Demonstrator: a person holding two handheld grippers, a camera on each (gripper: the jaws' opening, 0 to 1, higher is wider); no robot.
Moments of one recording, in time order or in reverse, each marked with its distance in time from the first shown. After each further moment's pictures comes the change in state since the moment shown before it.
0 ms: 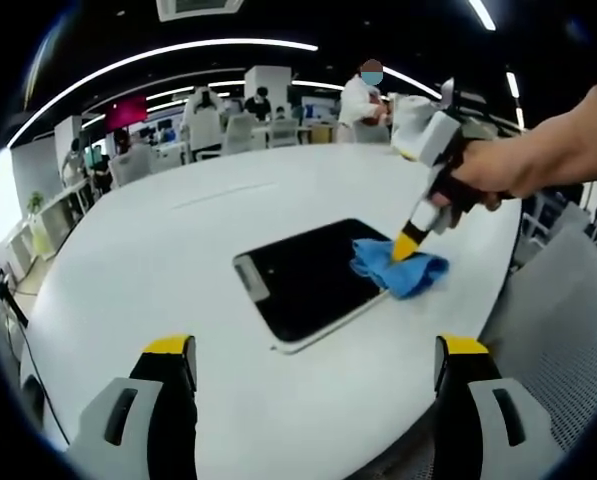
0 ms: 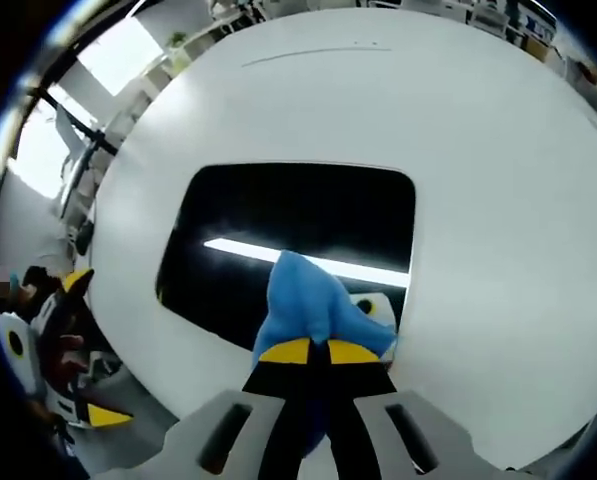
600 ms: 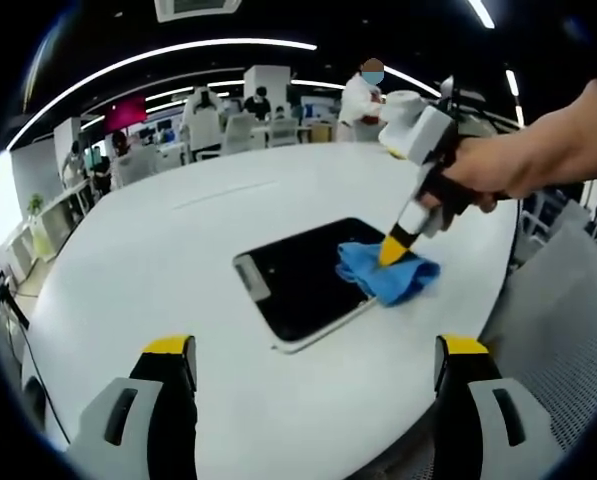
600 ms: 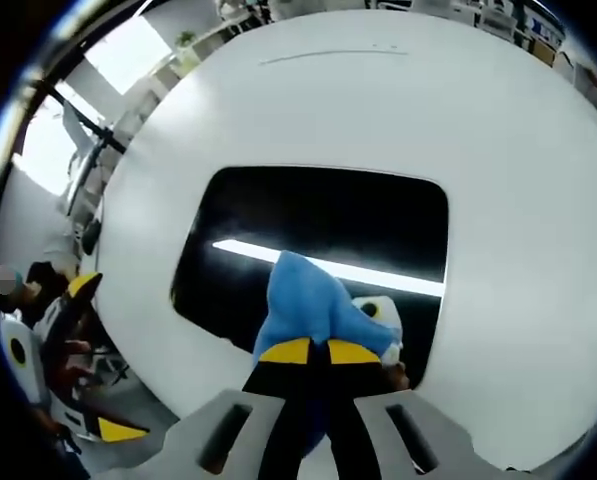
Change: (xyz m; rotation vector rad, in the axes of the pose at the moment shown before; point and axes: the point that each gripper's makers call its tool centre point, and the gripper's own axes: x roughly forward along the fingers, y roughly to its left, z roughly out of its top) left arm 0.000 0.000 0.000 0.006 0.004 0.003; right arm 0.007 0.022 0.007 -0.022 -0.012 0.024
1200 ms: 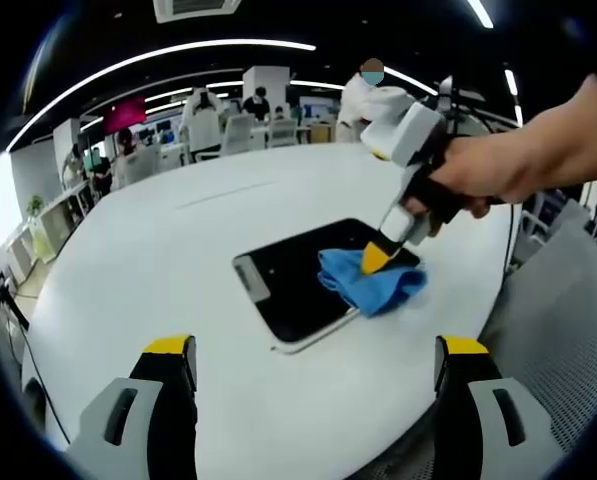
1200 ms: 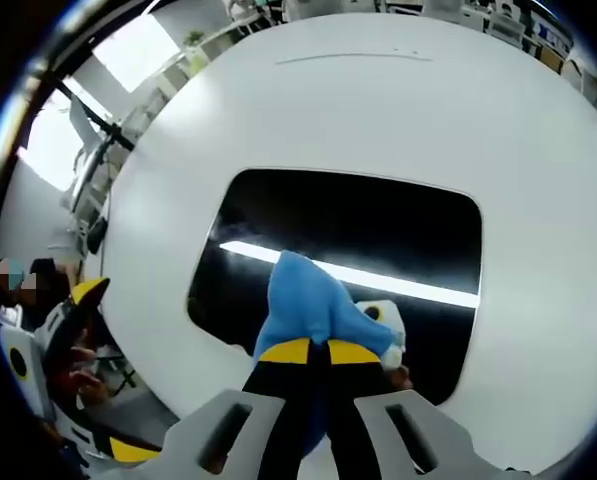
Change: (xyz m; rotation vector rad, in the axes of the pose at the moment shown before) left arm 0.000 -0.001 0.001 0.002 -0.003 -0.001; right arm 0.009 0.024 0.008 -0.020 -0.009 0.021
